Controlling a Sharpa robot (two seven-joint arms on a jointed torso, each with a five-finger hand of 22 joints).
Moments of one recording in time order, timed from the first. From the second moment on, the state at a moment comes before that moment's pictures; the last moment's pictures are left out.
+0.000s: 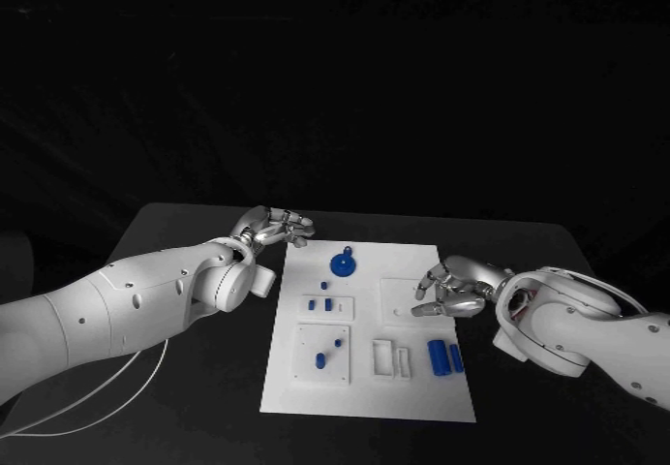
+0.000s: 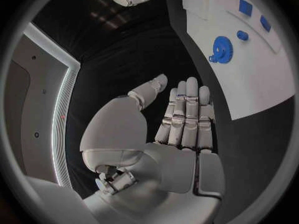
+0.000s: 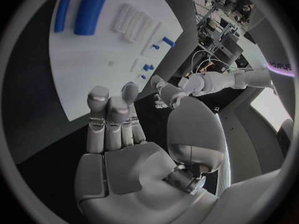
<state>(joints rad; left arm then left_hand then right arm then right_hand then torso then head) 1.26 -0.67 -0.12 1.20 -0.24 -0.35 0.28 1.12 -0.12 0.60 -0.26 0.06 0.91 0.16 0.24 0.56 1.20 0.12 0.08 0.14 0.98 0.07 0.73 0.25 0.04 0.72 -0.04 0.61 1.20 1.13 -0.98 0.03 1.69 -1.25 -0.18 -0.30 0.96 -0.28 0.67 -0.09 0.05 0.91 0.11 0.34 0.48 1.20 0.00 0.95 0.95 1.32 -0.10 1.20 0.95 0.19 1.31 -0.07 0.93 1.31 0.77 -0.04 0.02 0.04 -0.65</state>
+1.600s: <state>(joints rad) 1.25 -0.69 -0.12 1.23 -0.22 -0.32 0.30 1.03 -0.11 0.53 -0.23 0.06 0.90 0.16 0.24 0.55 1.19 0.13 0.08 0.14 0.99 0.06 0.70 0.28 0.03 0.72 -0.04 0.59 1.22 1.10 -0.93 -0.08 1.65 -1.18 -0.04 -0.56 0.79 -0.21 0.60 0.01 0.05 0.92 0.09 0.35 0.54 1.12 -0.01 1.11 1.16 1.30 -0.11 1.25 1.01 0.19 1.27 -0.09 1.02 1.31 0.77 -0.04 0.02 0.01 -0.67</state>
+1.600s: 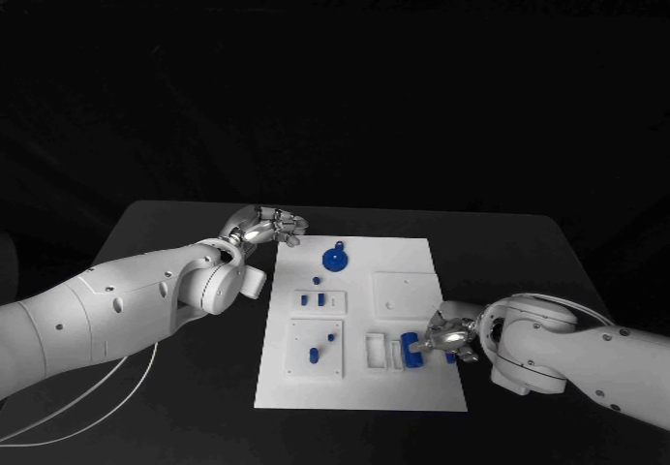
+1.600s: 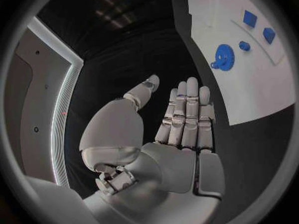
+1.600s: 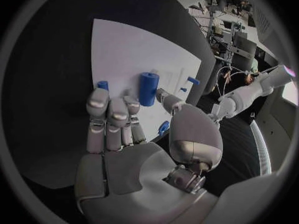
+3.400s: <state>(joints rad) 1.25 -0.69 -0.12 1.23 -0.21 -0.32 0.30 1.03 -0.11 0.52 -0.24 0.06 0.90 0.16 0.25 0.54 1.19 0.13 0.08 0.13 0.99 0.06 0.70 0.29 0.03 0.72 -0.04 0.59 1.22 1.15 -0.89 -0.10 1.69 -1.00 -0.13 -0.56 0.81 -0.12 0.72 -0.13 0.05 1.00 0.08 0.34 0.54 1.13 -0.02 1.09 1.17 1.31 -0.12 1.25 1.02 0.18 1.25 -0.08 1.05 1.31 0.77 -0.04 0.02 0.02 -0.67</state>
